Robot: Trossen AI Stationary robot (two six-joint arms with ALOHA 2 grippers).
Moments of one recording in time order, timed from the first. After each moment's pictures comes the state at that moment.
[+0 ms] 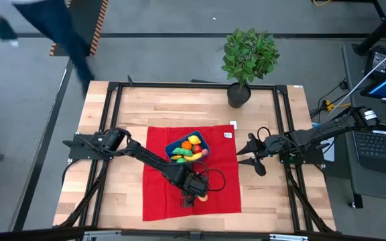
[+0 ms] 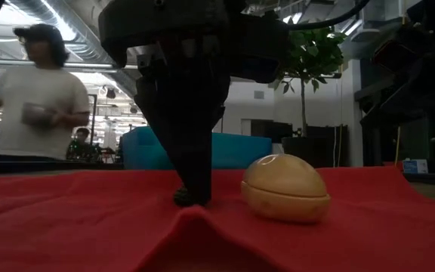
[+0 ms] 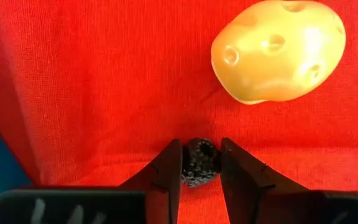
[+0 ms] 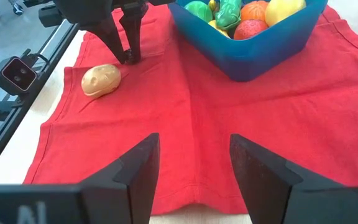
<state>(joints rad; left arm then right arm) -0.38 2.19 1.65 -0.78 -0.06 -0.44 0.25 0.79 0.17 0.13 0.03 0.31</state>
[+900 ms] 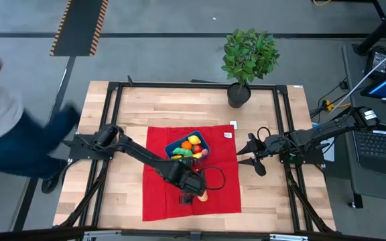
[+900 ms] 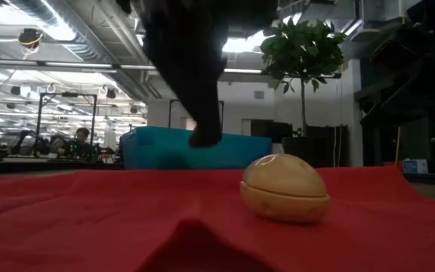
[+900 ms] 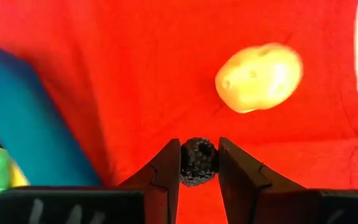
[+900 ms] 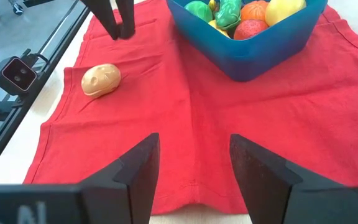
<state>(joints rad) -0.40 2.09 1.65 -0.81 -0.17 -0.37 0.25 0.79 0.17 0.13 0.03 0.31</state>
